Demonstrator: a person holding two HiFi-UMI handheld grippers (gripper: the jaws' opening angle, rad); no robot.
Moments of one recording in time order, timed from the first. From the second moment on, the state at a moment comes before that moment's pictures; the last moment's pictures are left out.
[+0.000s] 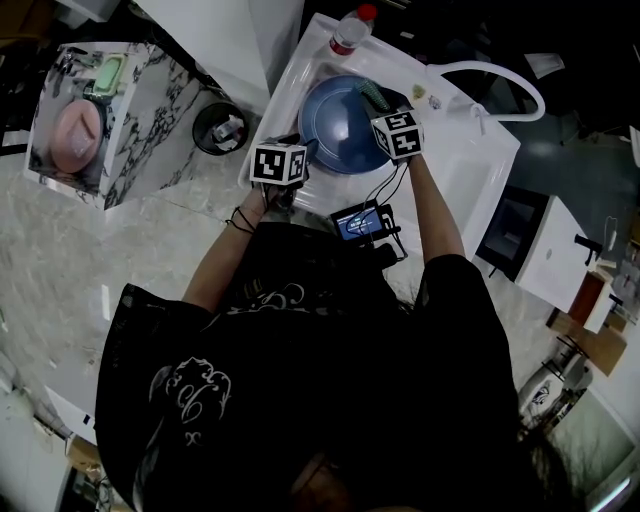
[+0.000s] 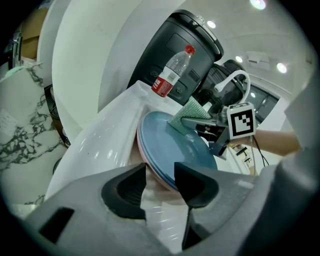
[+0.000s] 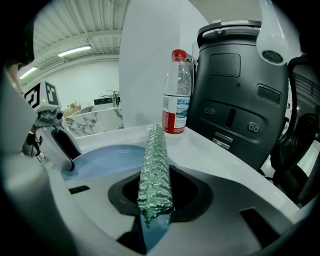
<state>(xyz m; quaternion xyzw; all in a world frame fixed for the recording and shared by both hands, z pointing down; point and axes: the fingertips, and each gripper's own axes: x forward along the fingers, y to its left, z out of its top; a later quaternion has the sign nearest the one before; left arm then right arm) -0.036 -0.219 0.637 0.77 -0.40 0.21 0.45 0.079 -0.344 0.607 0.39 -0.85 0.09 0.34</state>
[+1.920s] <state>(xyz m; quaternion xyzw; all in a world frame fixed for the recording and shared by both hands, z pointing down) -0.037 -0.219 0.638 0.77 -0.40 0.21 0.45 0.090 -0.322 0.578 0.34 -0.88 0.12 0.32</state>
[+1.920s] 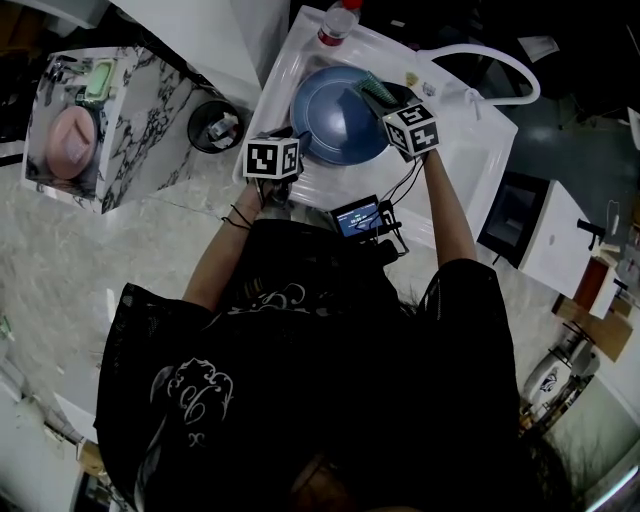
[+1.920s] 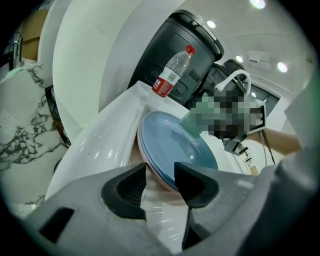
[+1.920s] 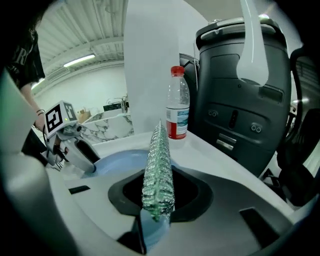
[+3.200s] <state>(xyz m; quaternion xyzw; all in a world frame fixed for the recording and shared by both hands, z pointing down) -0.039 -0.221 0.636 0.77 -0.43 0.21 0.43 0.097 -0.235 0.601 0.30 -0.87 0.14 0.37</state>
